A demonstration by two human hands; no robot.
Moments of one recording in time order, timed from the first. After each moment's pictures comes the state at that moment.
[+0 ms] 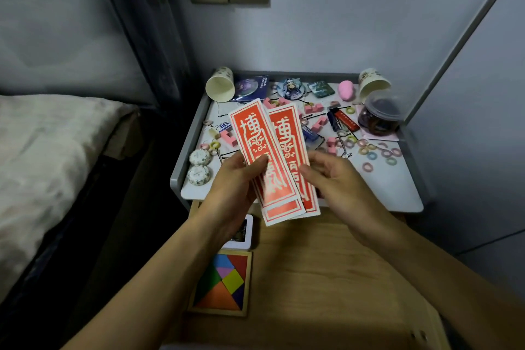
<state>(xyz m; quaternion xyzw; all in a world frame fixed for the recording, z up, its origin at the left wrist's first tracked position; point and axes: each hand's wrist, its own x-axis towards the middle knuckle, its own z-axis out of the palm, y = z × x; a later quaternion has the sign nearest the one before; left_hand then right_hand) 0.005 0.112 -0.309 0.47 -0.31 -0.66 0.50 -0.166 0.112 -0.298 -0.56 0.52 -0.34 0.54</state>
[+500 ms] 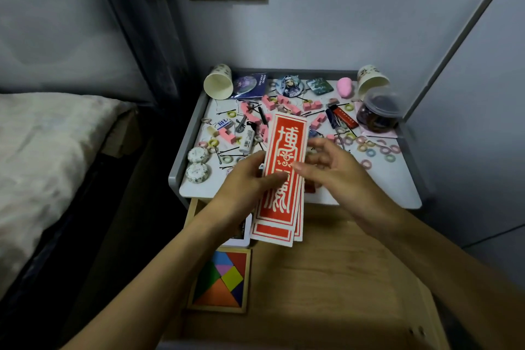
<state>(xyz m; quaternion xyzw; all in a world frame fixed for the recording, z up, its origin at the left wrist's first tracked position) 0.000 0.117 -0.306 0.54 -0.49 -0.58 0.36 -0.172 0.103 -0.298 -0.58 0.54 -0.34 0.51</state>
